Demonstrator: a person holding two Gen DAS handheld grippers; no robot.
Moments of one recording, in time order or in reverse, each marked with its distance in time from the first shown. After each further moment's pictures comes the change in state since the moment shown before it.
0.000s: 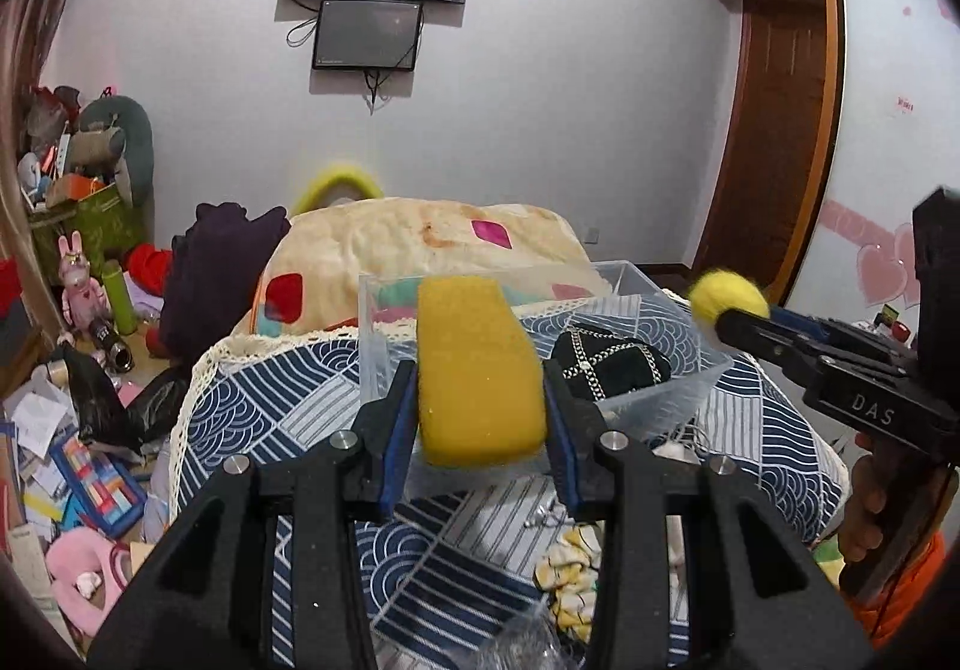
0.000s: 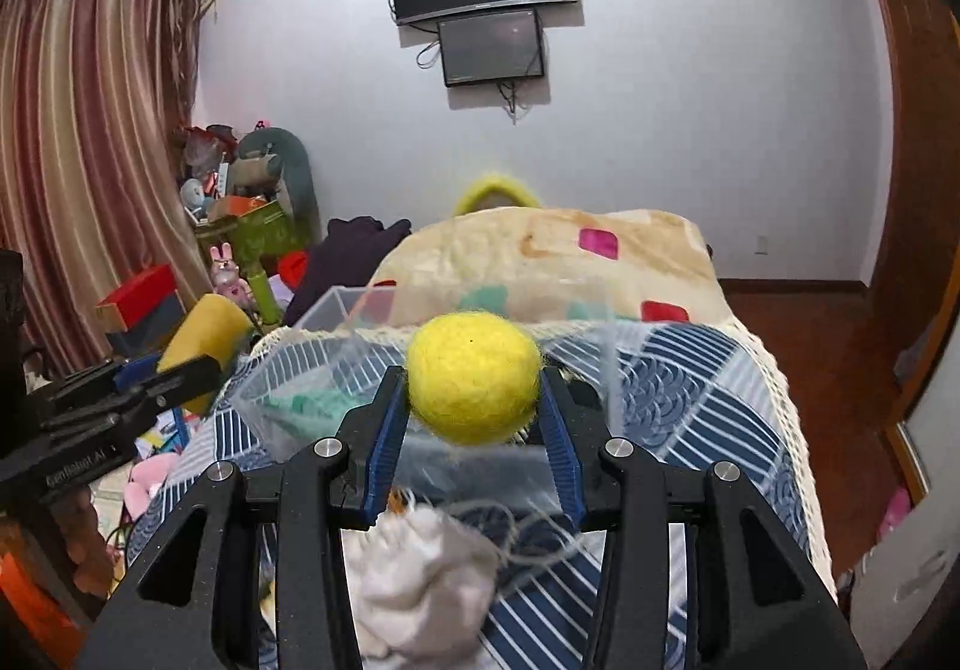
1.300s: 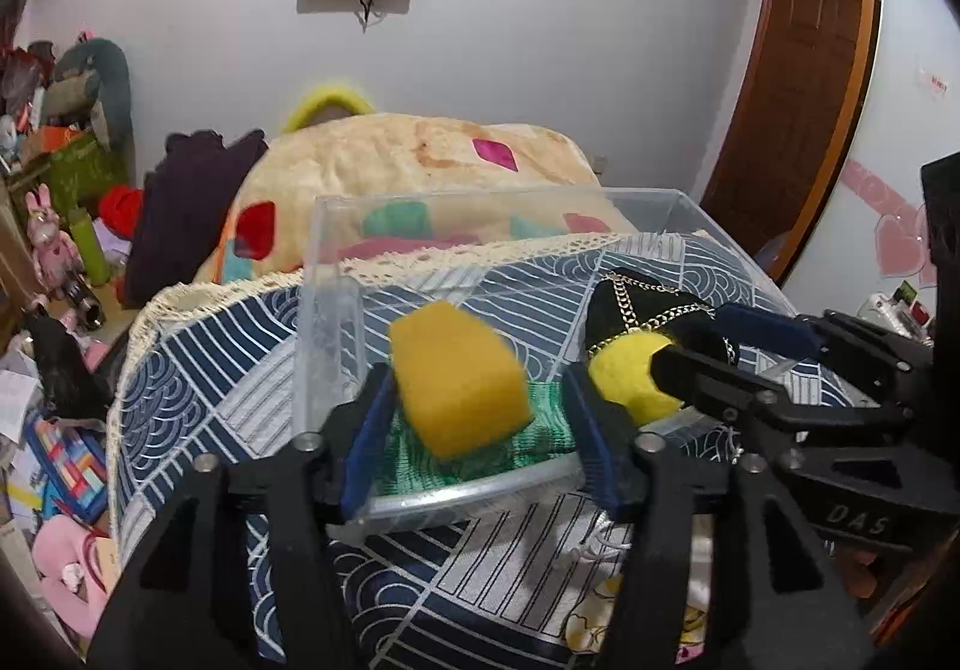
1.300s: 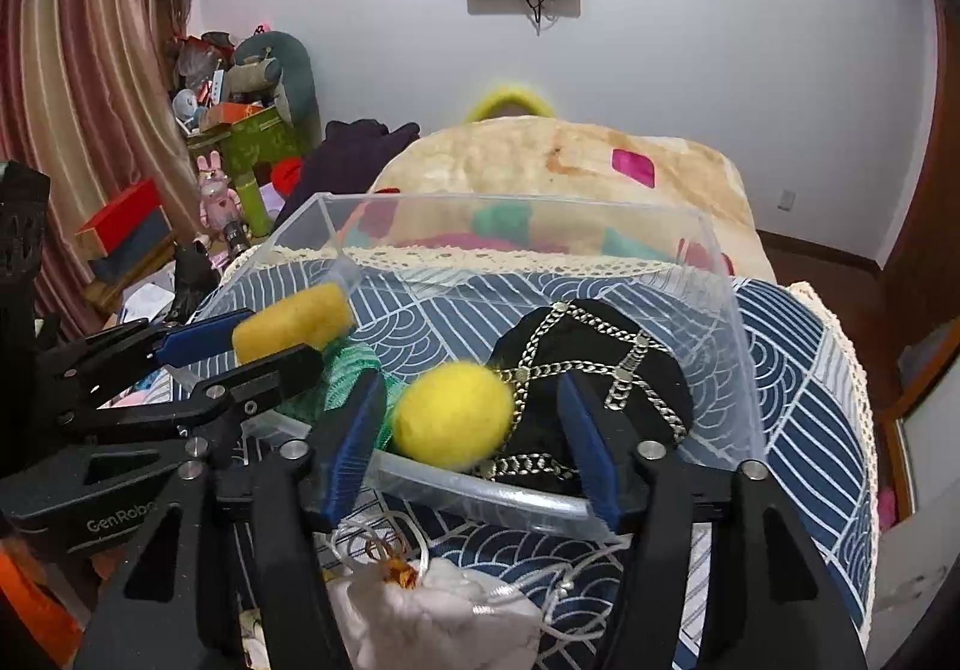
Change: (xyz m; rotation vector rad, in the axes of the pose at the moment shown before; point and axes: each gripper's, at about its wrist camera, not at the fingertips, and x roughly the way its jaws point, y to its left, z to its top) left arm 0.089 0.005 -0.007 -0.017 0.185 0.002; right arm 0.073 0.015 -0.006 -0.057 0.226 -0.002
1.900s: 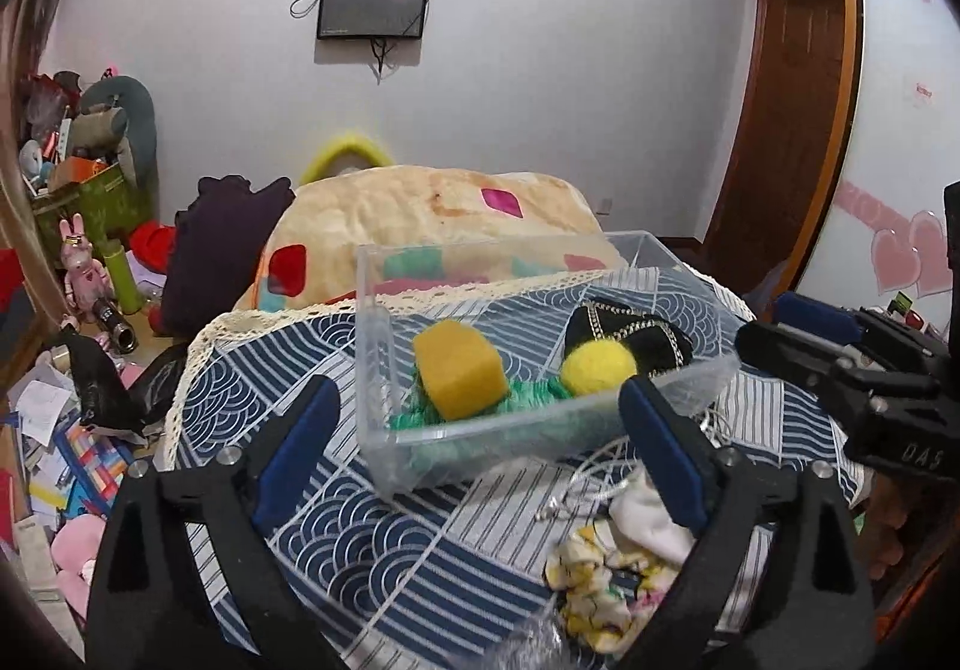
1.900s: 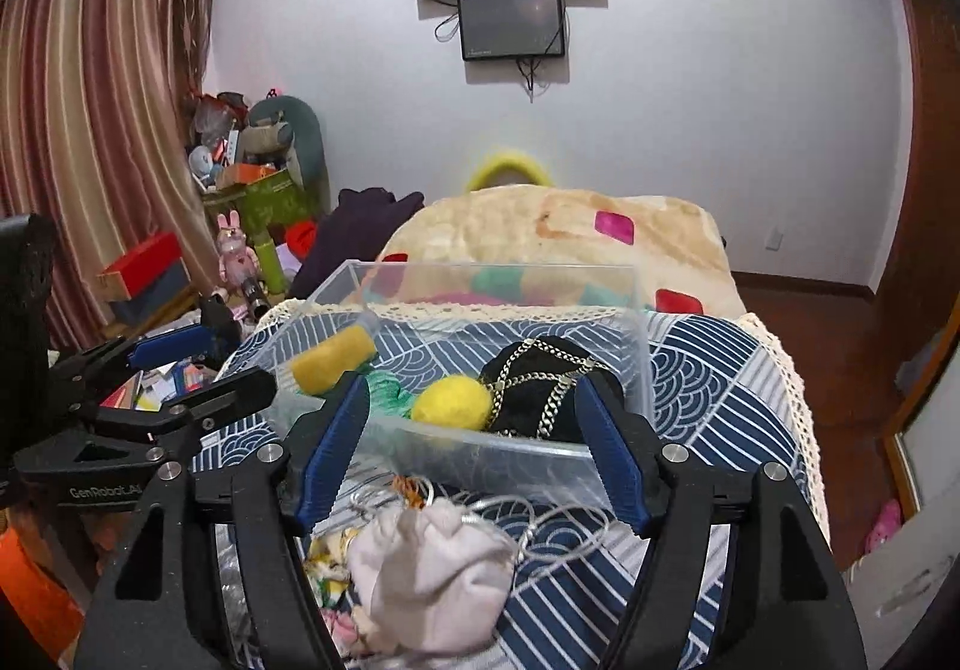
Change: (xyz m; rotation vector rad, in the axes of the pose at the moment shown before) left arm -0.071 -0.005 -0.014 0.007 -0.104 0.027; right arm -0.068 -0.003 -0.012 0.019 -0.159 0.009
